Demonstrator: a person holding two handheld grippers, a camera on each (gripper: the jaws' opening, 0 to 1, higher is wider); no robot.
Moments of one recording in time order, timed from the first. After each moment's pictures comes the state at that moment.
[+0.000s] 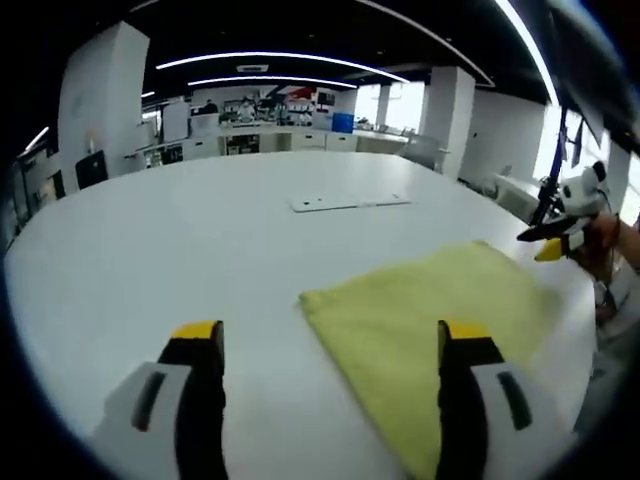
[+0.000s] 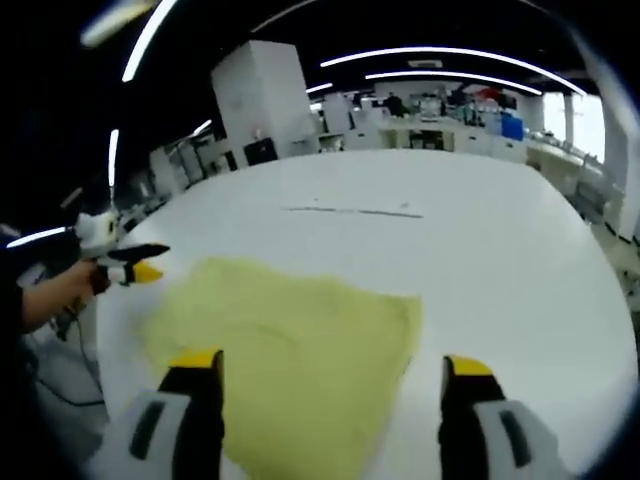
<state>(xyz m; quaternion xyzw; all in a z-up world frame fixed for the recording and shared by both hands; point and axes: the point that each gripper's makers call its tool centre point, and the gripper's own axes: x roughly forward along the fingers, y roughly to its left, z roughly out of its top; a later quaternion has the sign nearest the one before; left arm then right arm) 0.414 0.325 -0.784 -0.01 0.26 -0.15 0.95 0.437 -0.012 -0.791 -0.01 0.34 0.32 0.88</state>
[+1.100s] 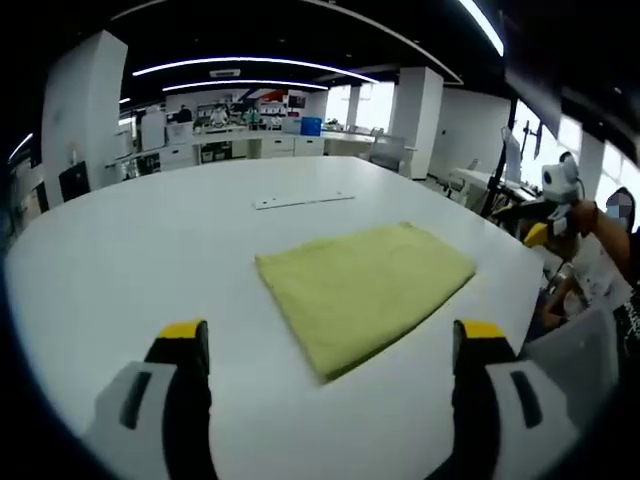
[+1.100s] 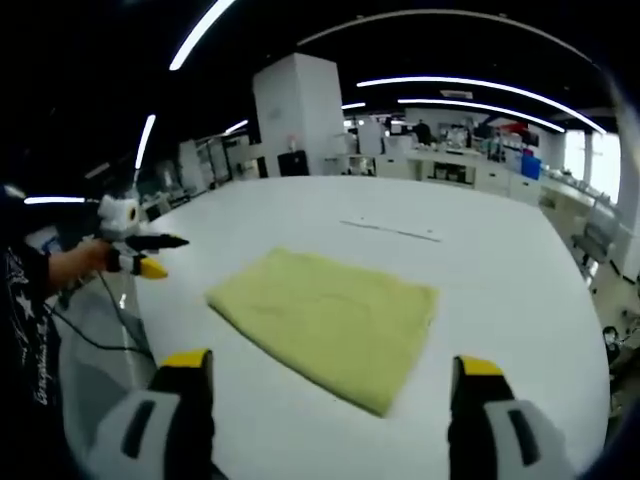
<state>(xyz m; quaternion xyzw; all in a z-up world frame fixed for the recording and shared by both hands) 0.276 0.301 -0.742 0.00 0.25 -0.21 0.94 0.302 -0.028 -0.730 -0.05 0.28 0.36 0.89</state>
